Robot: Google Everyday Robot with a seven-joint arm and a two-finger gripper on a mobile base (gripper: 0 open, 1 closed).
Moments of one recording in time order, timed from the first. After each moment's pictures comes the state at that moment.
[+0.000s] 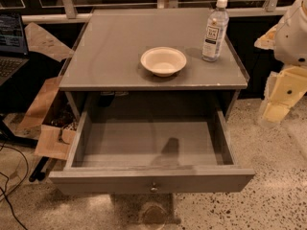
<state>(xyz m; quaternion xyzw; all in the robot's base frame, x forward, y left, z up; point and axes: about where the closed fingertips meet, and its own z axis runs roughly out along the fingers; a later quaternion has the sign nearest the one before) 0.438 -0.217 0.976 -0.60 0.78 -0.03 0.16</state>
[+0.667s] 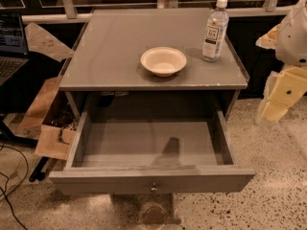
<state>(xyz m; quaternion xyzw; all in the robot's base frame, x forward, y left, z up) 0.440 -0.216 0.977 -0.59 0.78 -0.03 0.18</state>
